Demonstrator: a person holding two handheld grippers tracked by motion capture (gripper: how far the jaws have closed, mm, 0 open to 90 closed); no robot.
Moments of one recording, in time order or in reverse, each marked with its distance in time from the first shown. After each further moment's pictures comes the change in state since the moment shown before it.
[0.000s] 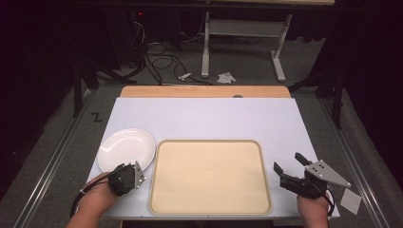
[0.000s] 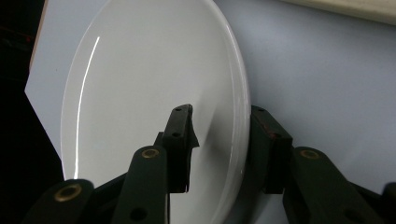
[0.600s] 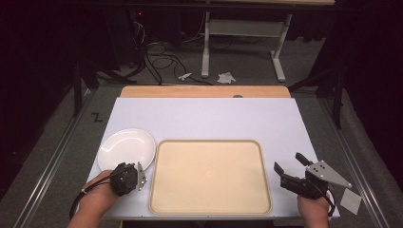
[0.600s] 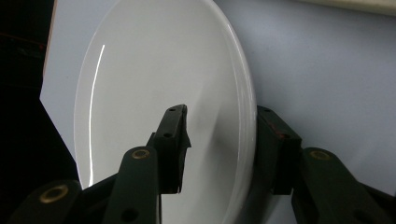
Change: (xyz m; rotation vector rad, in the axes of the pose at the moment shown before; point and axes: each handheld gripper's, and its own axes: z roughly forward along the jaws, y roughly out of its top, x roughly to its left) left arm -0.003 0.004 0.000 0.025 0.033 0.071; right arm -0.001 0.000 -0.001 -0.006 -0.003 -0.001
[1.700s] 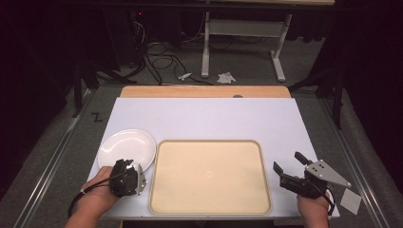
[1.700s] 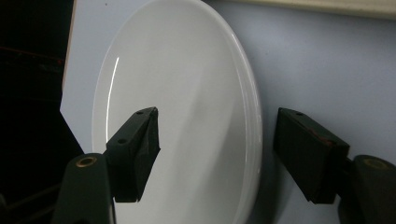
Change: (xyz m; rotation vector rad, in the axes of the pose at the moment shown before) left arm -0.003 0.000 -0.006 -0.024 0.050 0.058; right arm 0.001 0.002 0.000 -0.008 0.014 -0.017
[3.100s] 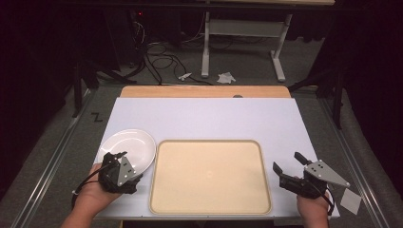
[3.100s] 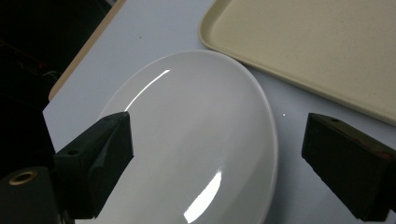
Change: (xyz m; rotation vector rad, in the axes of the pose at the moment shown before) left arm 0.024 -0.018 -0.014 -0.254 -0.063 -0.299; right arm 0.001 0.000 0.001 0.009 -0.006 -0.009
